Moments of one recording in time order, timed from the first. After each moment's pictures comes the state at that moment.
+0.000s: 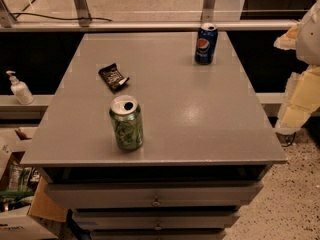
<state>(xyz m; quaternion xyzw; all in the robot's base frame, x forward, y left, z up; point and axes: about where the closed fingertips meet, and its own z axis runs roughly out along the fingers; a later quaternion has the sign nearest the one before) 0.438 -0.217 0.976 -0.60 0.78 -0.03 0.16</state>
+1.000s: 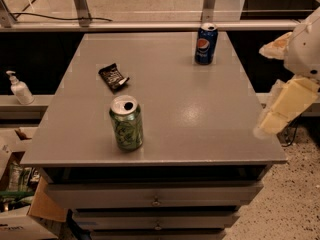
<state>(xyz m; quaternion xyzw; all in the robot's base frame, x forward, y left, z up) 0.438 -0.187 0.964 -0.59 0.77 0.03 0.23</state>
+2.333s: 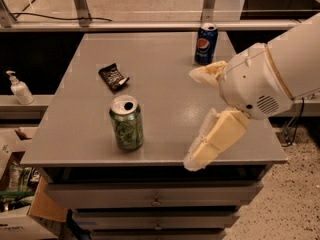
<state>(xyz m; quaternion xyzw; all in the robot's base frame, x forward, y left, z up) 0.394 -0.056 0.949 -0.61 0.69 0.21 0.32</state>
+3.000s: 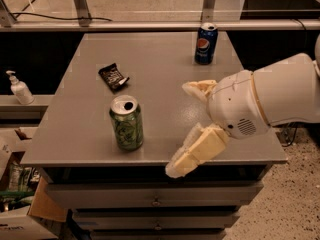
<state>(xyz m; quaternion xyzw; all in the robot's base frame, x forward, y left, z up) 0.397 -0.036 0.919 -0.57 0.69 0.25 0.36</state>
